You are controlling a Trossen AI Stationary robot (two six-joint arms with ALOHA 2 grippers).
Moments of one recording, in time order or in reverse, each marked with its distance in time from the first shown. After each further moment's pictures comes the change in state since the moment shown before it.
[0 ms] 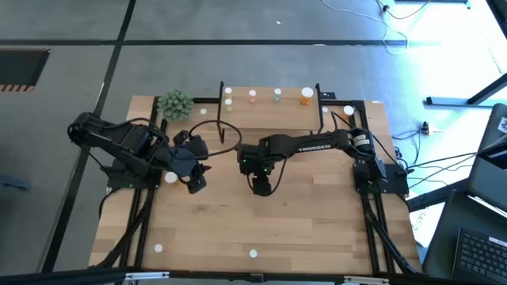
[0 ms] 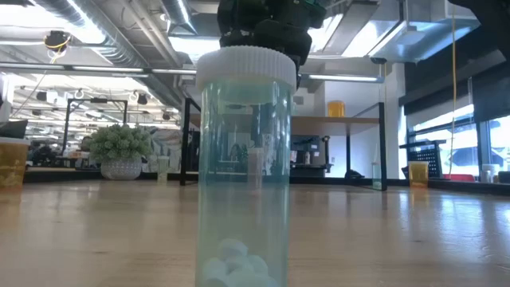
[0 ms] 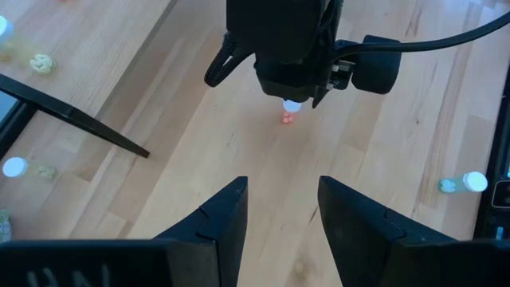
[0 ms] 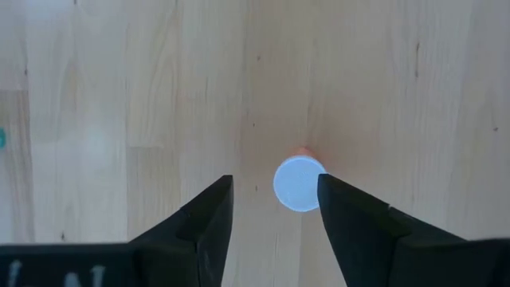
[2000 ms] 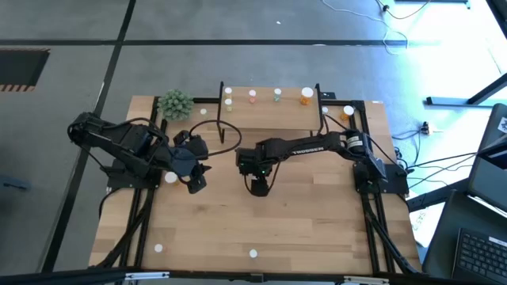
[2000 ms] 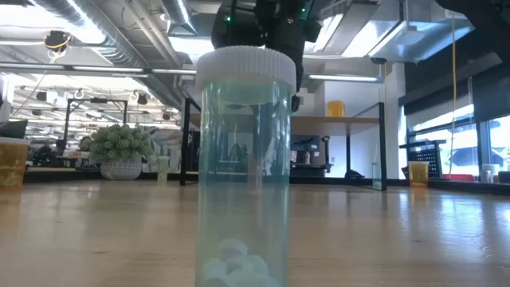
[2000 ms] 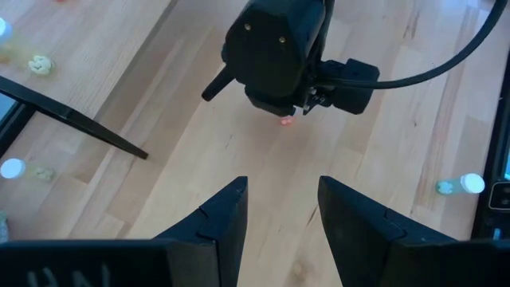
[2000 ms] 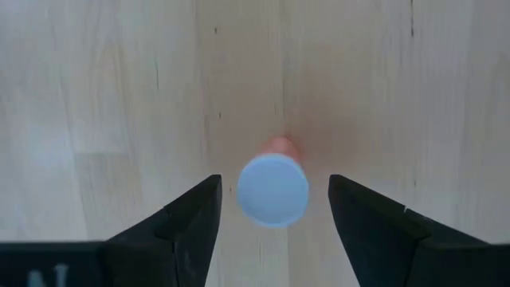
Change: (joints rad) left arm 0.000 0.000 0.000 0.007 0.000 0.000; right arm 0.000 0.067 -0.004 -0.002 0.056 0.079
